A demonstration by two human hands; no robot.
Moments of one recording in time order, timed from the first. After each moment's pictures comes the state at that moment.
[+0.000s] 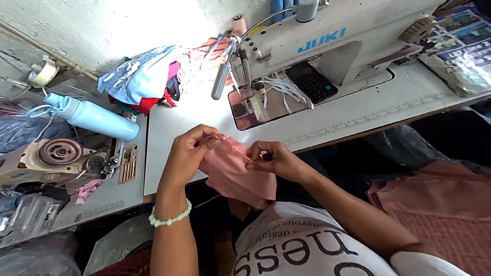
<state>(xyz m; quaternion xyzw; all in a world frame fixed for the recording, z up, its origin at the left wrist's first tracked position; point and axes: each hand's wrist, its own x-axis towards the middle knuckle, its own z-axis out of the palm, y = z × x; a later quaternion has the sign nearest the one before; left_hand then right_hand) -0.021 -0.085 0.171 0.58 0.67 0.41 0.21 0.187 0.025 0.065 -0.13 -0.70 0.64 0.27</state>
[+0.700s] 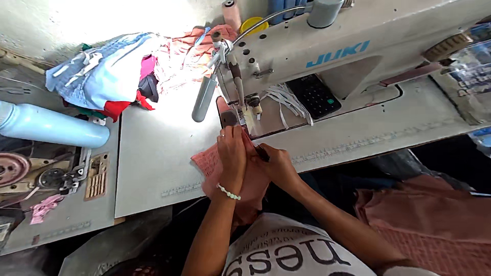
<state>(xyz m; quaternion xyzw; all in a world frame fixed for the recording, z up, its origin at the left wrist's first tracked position) 0.032 0.046 0.015 0.54 0.81 0.22 -0.05 0.172 0.069 0.022 -0.39 -0.77 0.45 0.23</state>
